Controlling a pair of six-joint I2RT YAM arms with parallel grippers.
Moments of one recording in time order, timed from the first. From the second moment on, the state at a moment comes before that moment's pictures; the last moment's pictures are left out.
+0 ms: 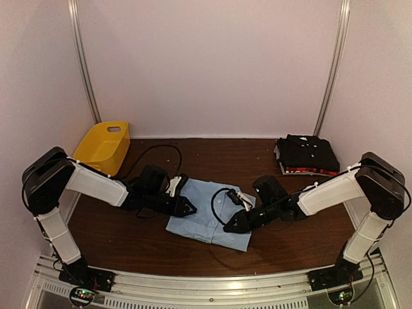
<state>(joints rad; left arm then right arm) -0.74 1.75 0.81 0.22 0.42 -0.45 0.83 1.66 0.71 0.19 -0.57 0.55</state>
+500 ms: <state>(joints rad) -0.75 1.79 0.67 0.46 0.37 -0.50 0.82 1.71 0.64 0.26 -0.56 0.52</state>
